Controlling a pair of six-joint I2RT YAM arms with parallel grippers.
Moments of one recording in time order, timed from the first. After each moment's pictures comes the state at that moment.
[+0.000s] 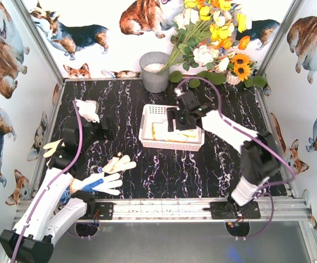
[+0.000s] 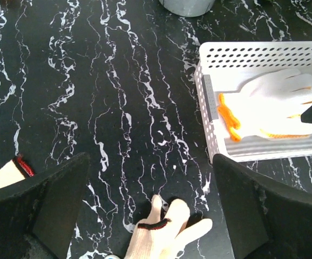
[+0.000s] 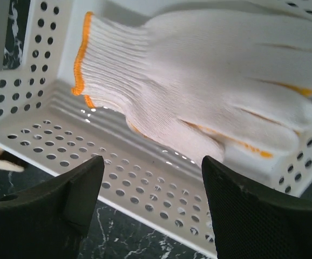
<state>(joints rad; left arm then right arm) -0.28 0.79 0.78 -0.33 -0.03 -0.17 0.54 1.64 1.26 -0.54 -0.03 0.39</state>
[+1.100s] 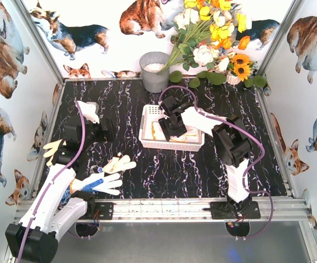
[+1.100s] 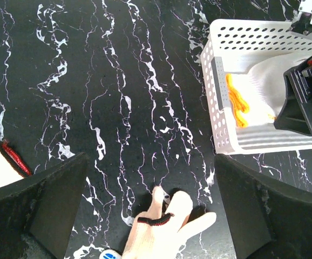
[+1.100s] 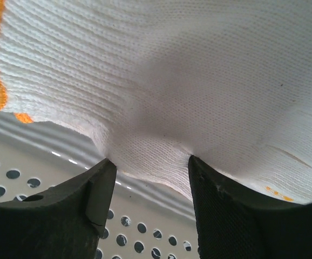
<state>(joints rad) -0.19 0.84 0.73 -0.31 0.06 -0.18 0.59 2.02 1.49 -0.69 -0.01 0.16</state>
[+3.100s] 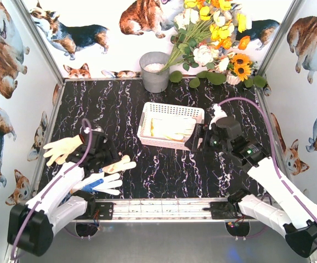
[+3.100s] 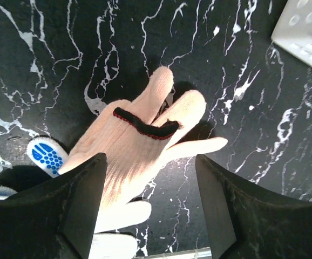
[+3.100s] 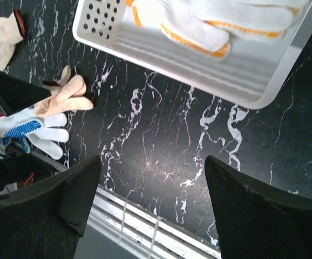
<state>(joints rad) -0.30 0.93 0.53 -0.55 0.00 -0.67 0.53 0.88 0.88 -0.62 -0.11 0.54</state>
